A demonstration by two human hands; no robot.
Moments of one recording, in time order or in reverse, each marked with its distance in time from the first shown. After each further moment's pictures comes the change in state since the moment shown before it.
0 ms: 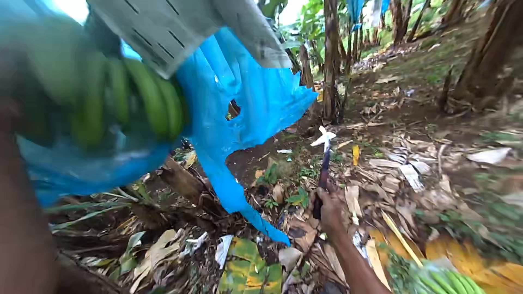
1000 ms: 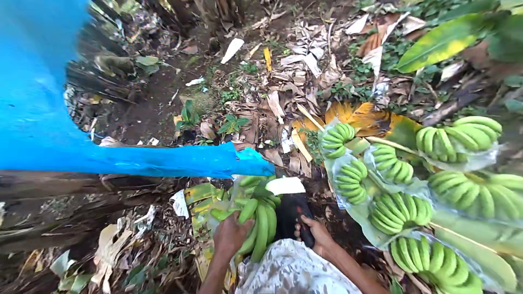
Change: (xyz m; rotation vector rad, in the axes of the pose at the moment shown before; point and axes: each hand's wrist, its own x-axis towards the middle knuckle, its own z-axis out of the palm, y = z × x) left_hand -0.531 -0.249 0.261 0.691 -1.503 -0.253; right_hand -0.345 0.095 -0.182 0.311 0.851 1.013
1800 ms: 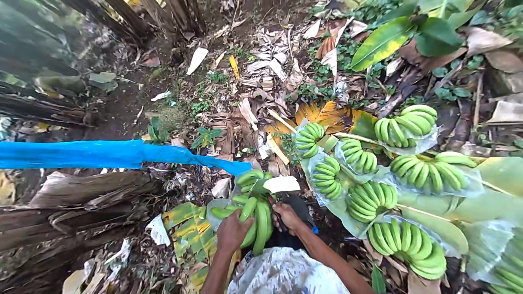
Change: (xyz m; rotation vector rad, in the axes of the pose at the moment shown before) left_hand 0.051 0.085 0.053 0.122 -0.038 0.183; right_hand 0.075 -0.055 -0.018 -0.374 -0.194 -0.209
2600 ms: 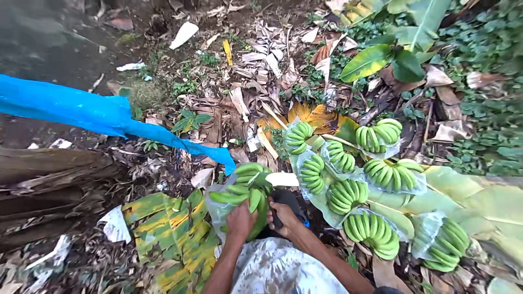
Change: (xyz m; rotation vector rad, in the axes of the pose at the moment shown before) left_hand 0.020 -0.070 0.049 0.081 0.035 0.155; right_hand -0.048 0.011 0.126 0.260 0.202 0.117
